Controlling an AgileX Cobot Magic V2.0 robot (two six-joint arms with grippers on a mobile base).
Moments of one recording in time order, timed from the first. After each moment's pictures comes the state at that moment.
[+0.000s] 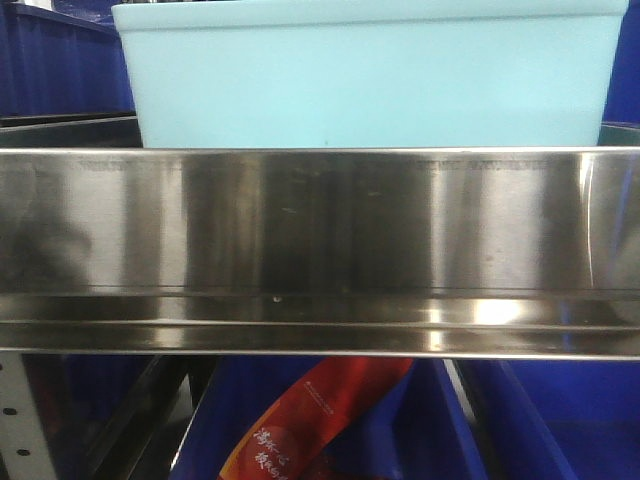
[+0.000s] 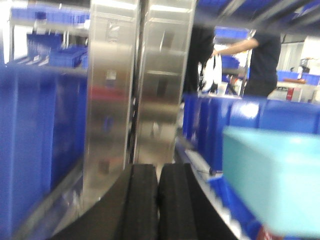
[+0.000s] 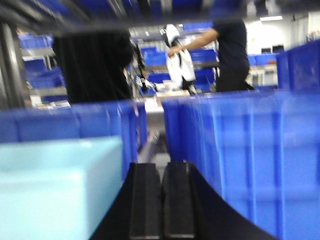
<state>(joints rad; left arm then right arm) -0.02 0.02 -0.30 -0.08 0.19 0.02 -0.13 0.01 -0.33 0.17 0.25 -0.05</state>
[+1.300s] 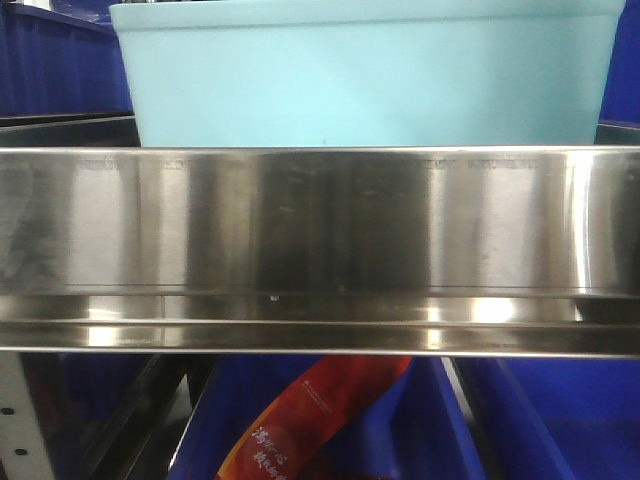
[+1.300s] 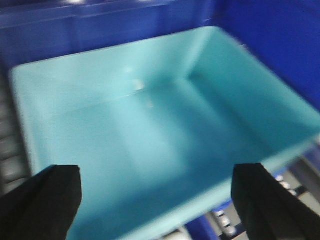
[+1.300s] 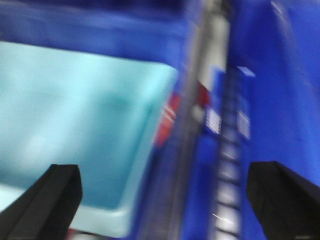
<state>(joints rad) -0.53 1.45 -1.62 0.00 0.89 -0.18 0.08 1.13 -1.39 0.02 0.96 0.03</state>
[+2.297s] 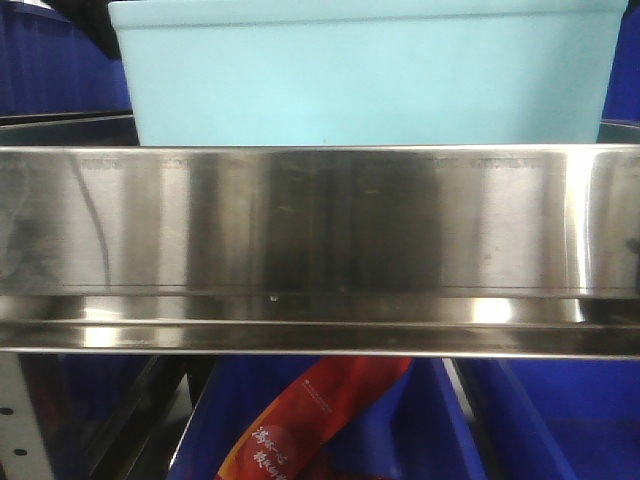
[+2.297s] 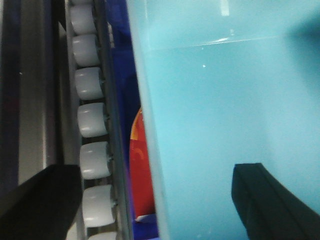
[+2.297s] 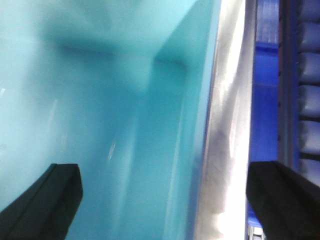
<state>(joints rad) -0.36 1.85 -1.82 0.08 1.08 -0.26 0.15 1.72 -1.66 0.04 1.05 0.11</state>
